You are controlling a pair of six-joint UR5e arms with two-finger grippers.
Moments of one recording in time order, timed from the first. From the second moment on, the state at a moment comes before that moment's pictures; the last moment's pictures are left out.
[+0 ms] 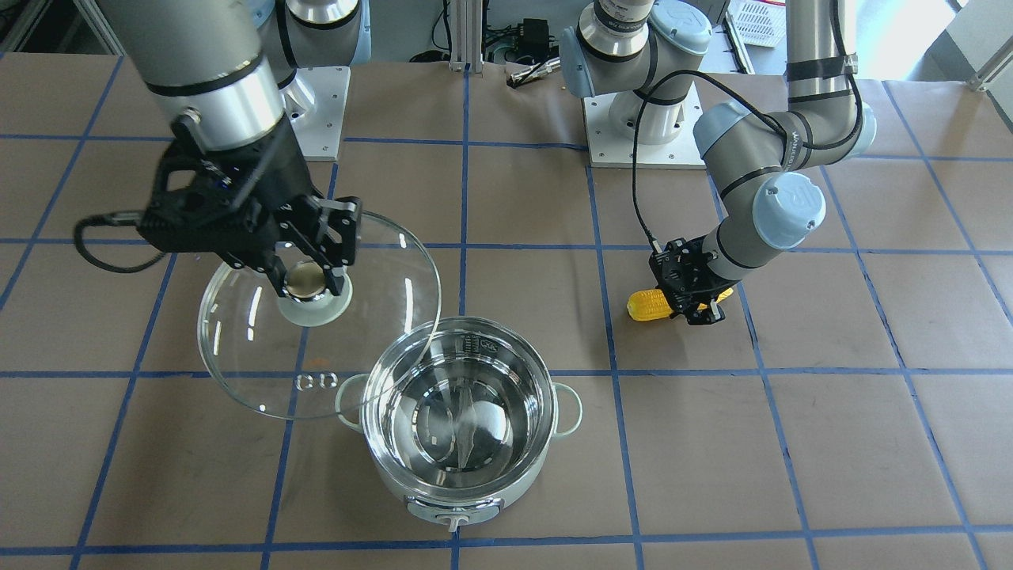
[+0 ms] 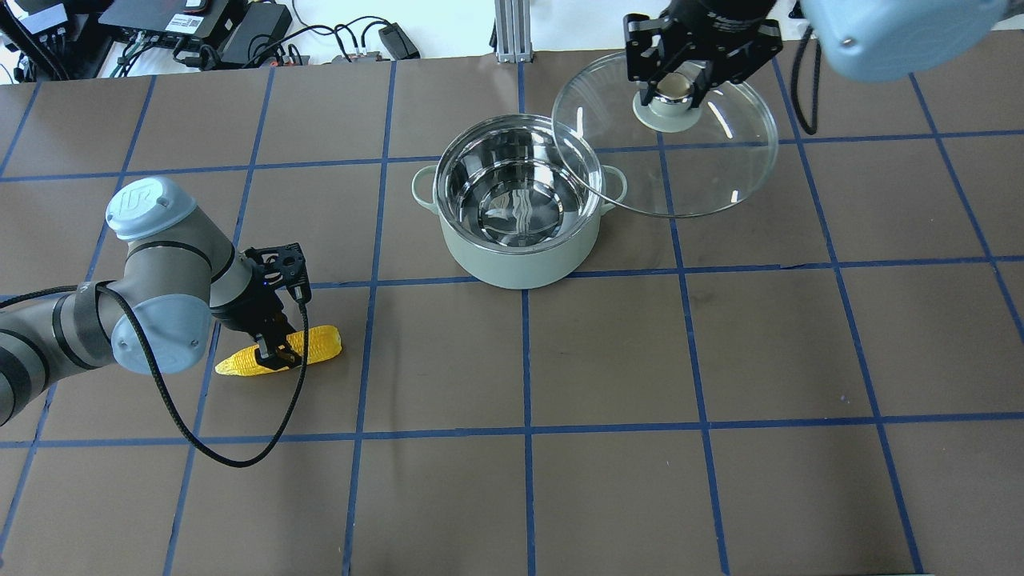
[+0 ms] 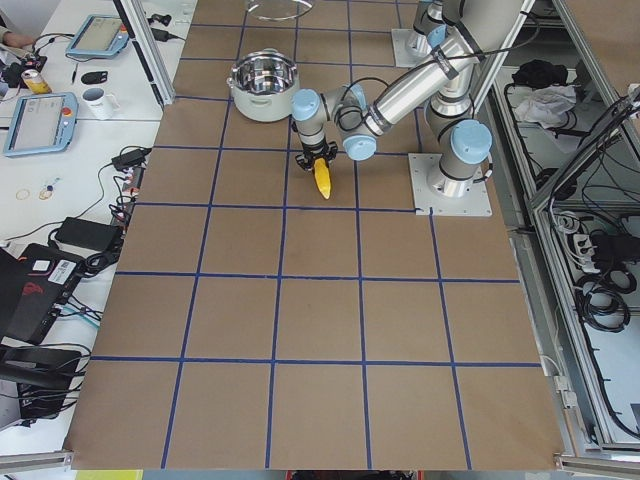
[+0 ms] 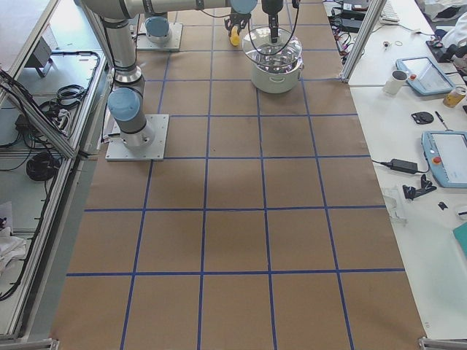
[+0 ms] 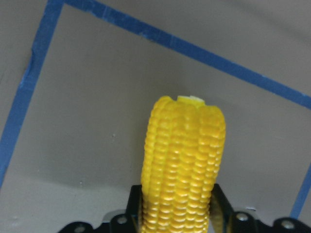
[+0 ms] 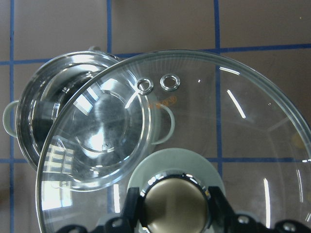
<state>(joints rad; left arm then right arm) -1.31 -1.76 -2.15 -0.96 1.52 1.46 1.66 -1.44 1.41 -1.73 -1.48 0.12</state>
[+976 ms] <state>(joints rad) -1.33 -1.70 -1.87 -1.33 1.51 0.90 1.52 -1.59 1.50 -1.57 -1.49 -0.17</state>
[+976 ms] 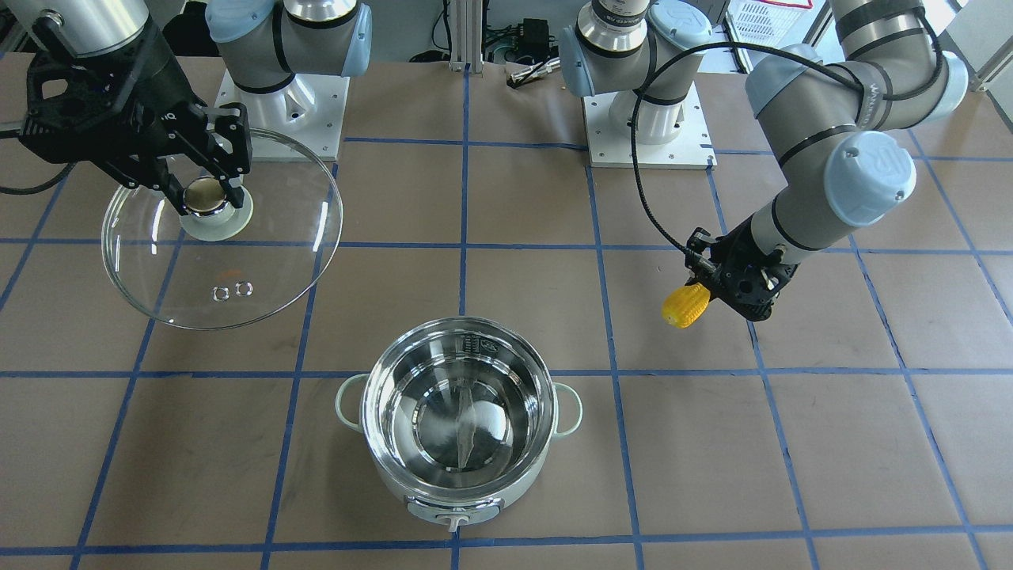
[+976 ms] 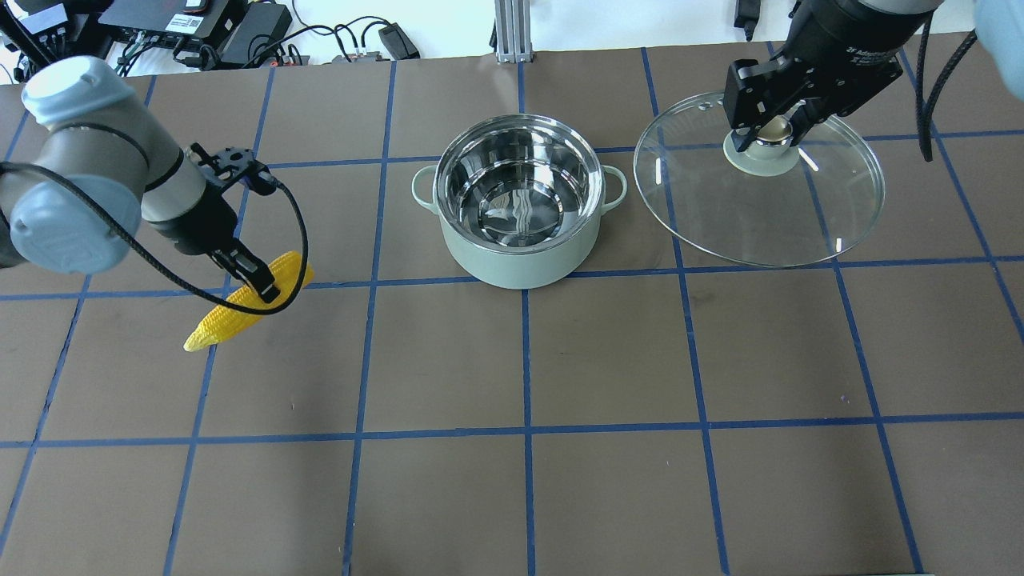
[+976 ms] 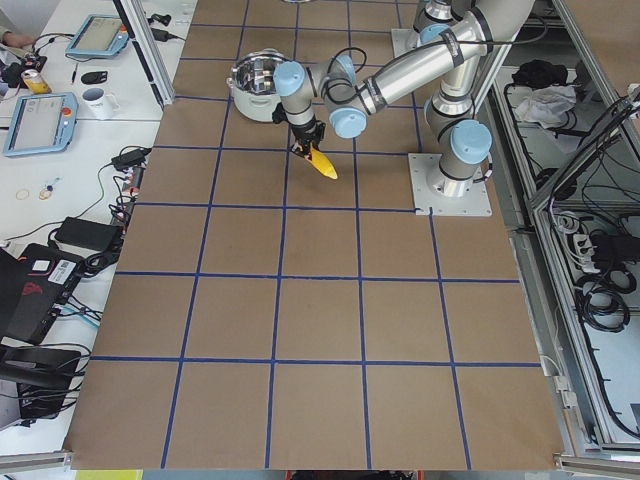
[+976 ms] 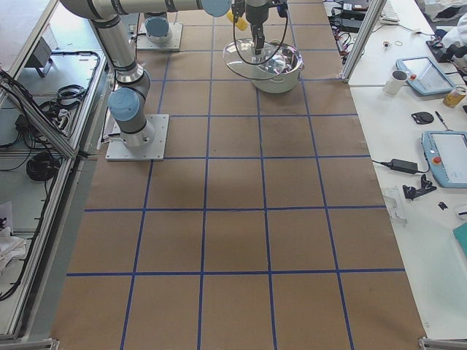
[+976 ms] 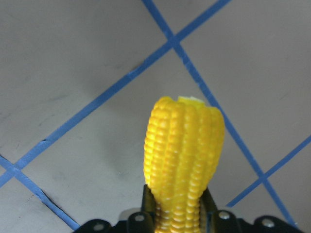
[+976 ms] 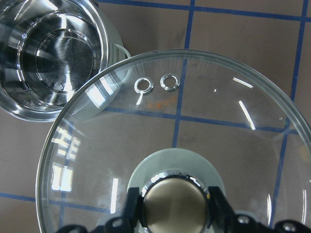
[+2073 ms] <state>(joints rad) -1.63 -1.92 -1.33 -1.45 1.38 0.17 1.52 -1.59 1.50 -1.57 -1.49 -0.17</state>
